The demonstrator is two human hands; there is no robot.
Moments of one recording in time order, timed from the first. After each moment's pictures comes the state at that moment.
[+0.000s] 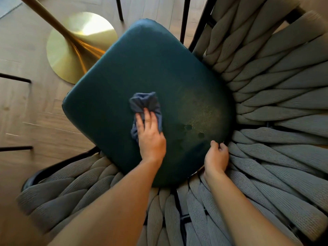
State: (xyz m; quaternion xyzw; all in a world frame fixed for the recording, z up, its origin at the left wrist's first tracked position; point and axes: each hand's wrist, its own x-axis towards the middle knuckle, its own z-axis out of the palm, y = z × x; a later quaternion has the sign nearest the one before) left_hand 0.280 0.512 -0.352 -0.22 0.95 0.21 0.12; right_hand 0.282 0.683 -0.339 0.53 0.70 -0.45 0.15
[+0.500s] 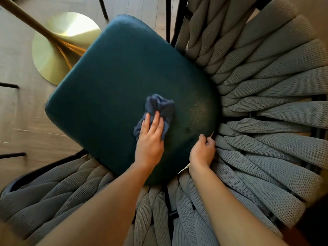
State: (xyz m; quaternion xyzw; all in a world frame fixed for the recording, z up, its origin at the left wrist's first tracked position) left_hand 0.295 0.533 -0.351 -0.02 0.96 0.23 0.14; right_hand 0.280 0.677 -0.340 0.56 0.66 -0.48 0.13
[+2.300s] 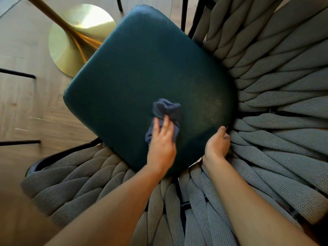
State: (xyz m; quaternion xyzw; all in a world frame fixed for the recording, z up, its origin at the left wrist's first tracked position) left_hand 0.320 0.538 -0.326 -0.09 0.93 0.29 0.21; right_hand 0.274 0.676 -0.338 0.58 0.65 -0.49 0.11
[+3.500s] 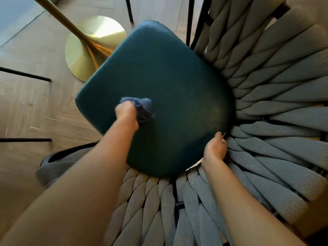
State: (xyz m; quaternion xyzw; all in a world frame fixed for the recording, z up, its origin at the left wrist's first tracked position) left_hand 0.215 0.455 -0.278 -0.64 0.47 0.60 0.02; right_hand 0.267 0.682 -0.315 0.59 0.60 -0.51 0.16
